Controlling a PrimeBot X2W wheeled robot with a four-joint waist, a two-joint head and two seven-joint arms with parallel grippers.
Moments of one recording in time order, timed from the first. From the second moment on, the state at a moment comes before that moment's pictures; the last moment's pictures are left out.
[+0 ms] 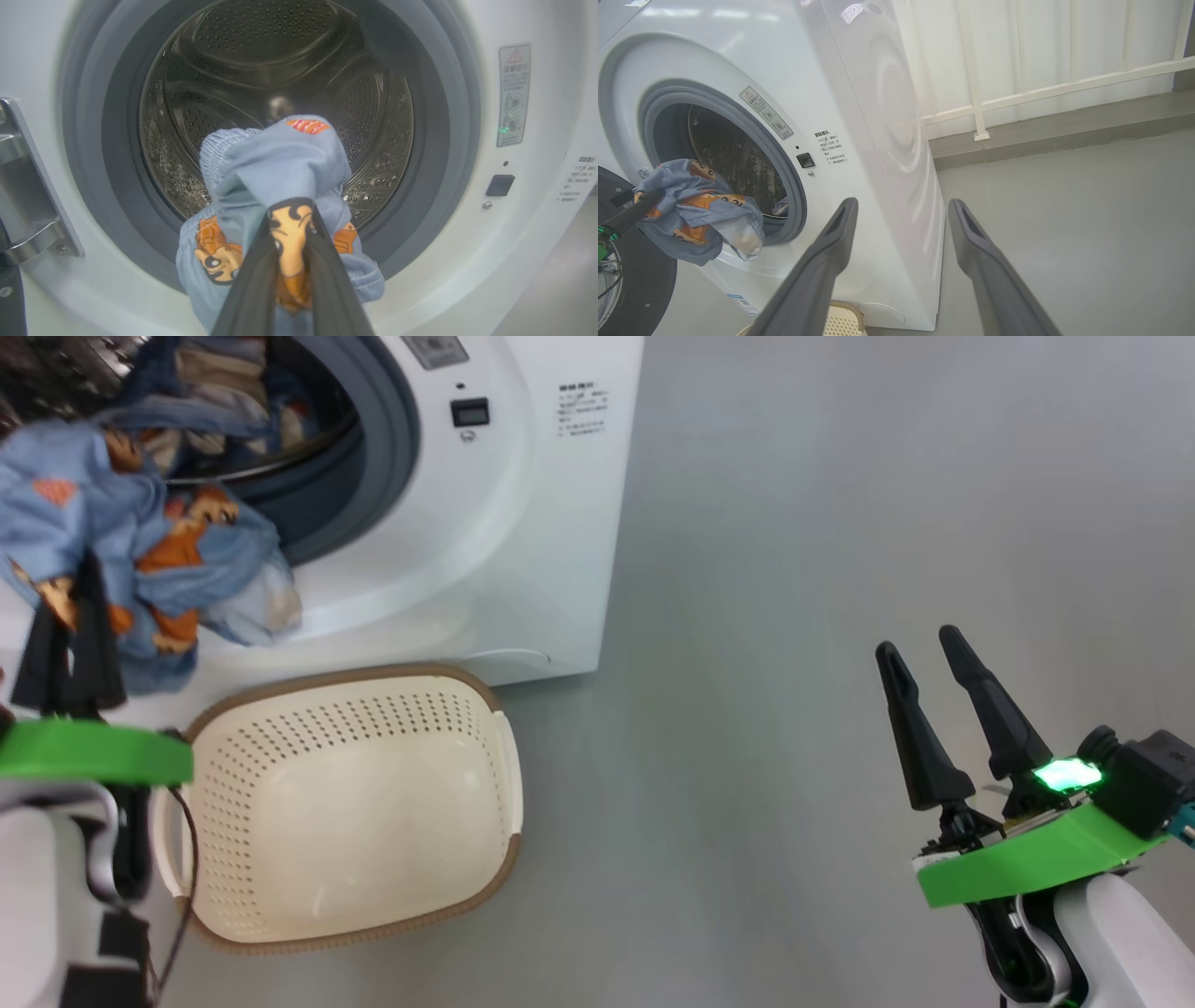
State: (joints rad) left arm -0.55 0.23 0.07 0.46 -0.29 -0.13 -0.26; right arm -0.21 -0.27 0.25 0.02 0.61 0.12 -0.25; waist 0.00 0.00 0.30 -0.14
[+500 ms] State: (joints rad) left arm -0.88 0.32 0.03 0.75 -0.29 -0.13 -0.26; right arm -0.28 -0.23 0.27 0.02 0.61 0.12 -0.25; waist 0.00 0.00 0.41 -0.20
